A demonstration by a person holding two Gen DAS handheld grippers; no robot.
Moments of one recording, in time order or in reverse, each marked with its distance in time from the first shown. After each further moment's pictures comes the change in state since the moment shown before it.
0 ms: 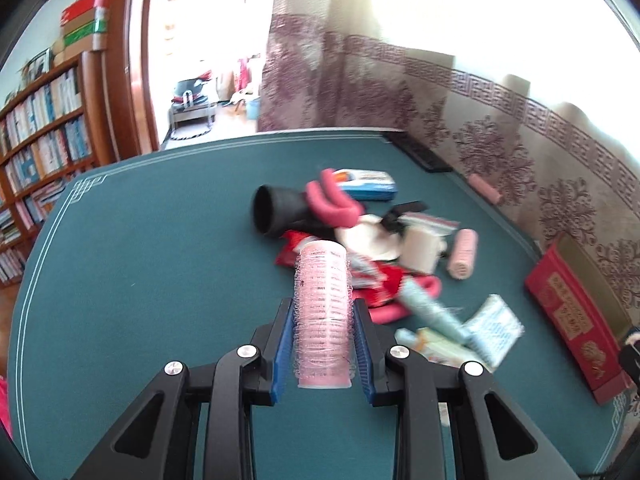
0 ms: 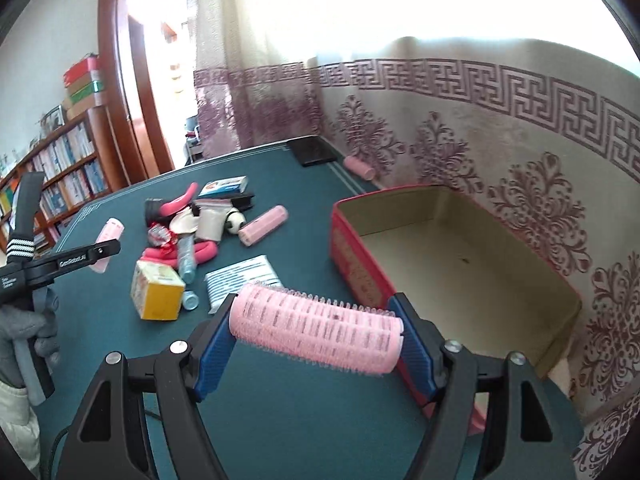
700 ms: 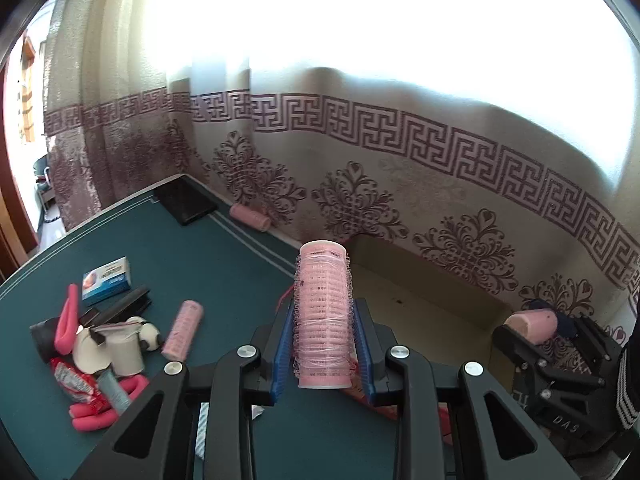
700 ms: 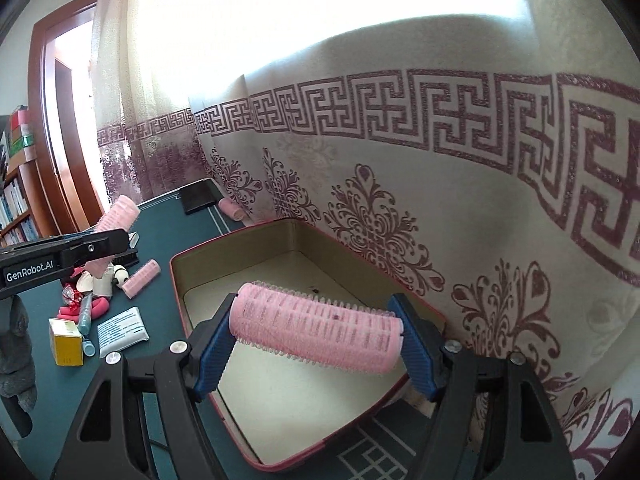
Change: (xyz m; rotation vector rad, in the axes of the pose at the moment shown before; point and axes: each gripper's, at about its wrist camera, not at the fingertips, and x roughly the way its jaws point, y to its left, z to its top) left arm -0.005 -0.234 0.043 0.337 -0.018 -0.415; right arm -0.028 -0.112 0.010 0.142 -0.101 -0.227
